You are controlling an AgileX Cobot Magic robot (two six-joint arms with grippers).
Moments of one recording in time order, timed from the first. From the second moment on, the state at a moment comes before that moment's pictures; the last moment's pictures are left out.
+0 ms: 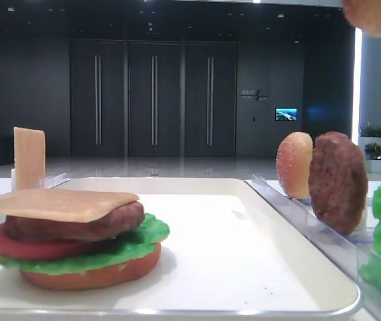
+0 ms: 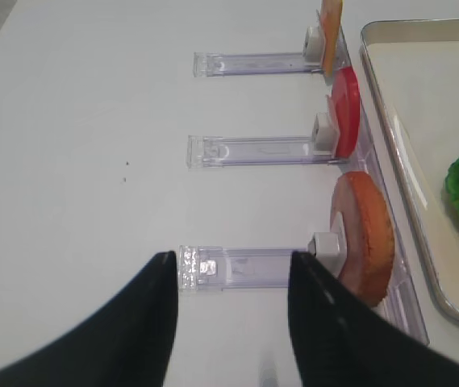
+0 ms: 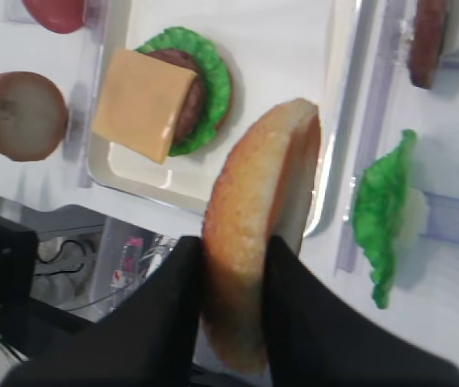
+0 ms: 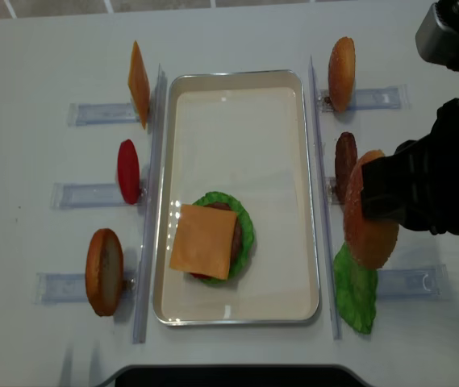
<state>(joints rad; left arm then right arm) 0.07 -0.02 -0.48 0.01 1.11 0.04 0.62 1.04 -0.99 0.30 1.09 0.35</state>
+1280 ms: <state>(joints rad) 0.07 -0.02 -0.48 0.01 1.11 0.04 0.62 1.63 -0.79 1.80 0.92 -1.19</state>
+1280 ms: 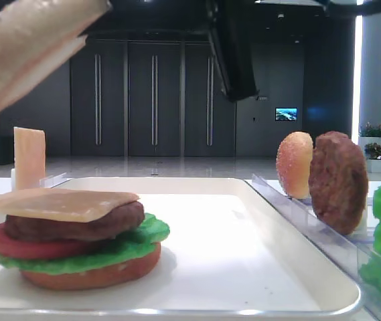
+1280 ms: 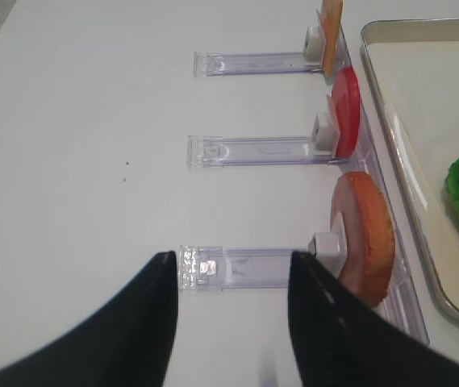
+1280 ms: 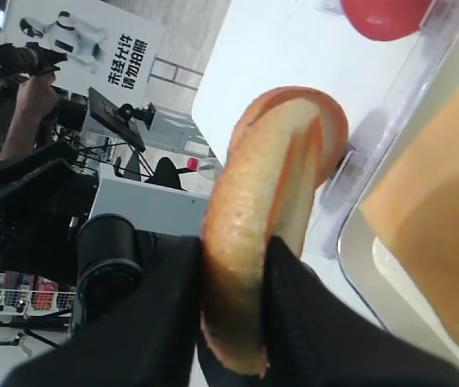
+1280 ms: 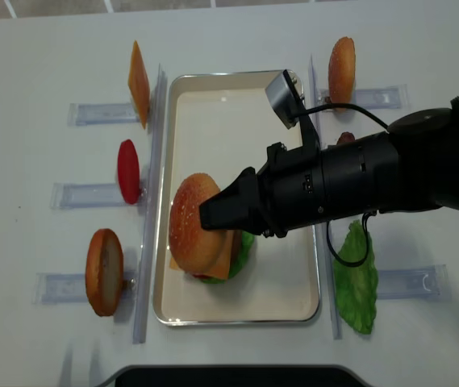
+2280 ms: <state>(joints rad) 0.07 -0.02 -0.48 0.01 1.11 0.04 0.71 1.72 -0.88 1.80 0.84 -1.17</state>
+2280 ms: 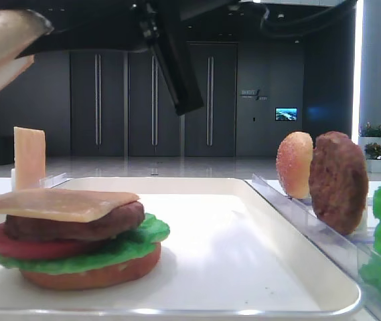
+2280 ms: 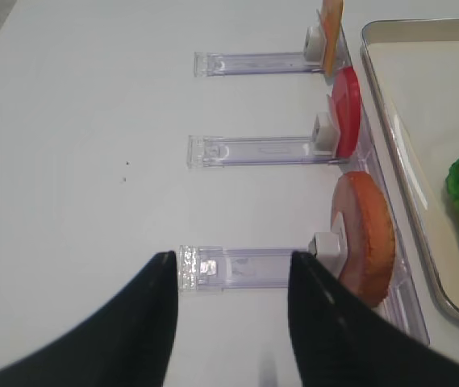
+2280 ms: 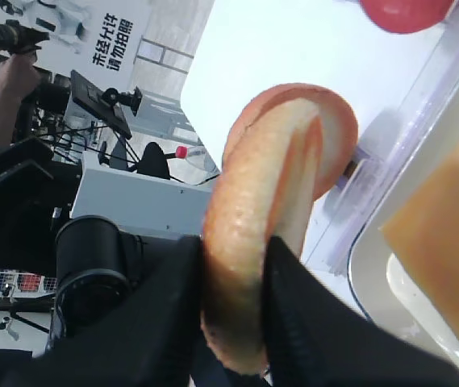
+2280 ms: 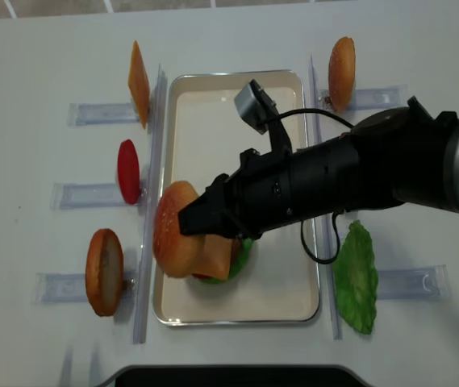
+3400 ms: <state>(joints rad) 0.07 -0.02 -0.48 0.01 1.11 0.04 0.64 1.80 -0.90 1.80 0.96 -1.23</state>
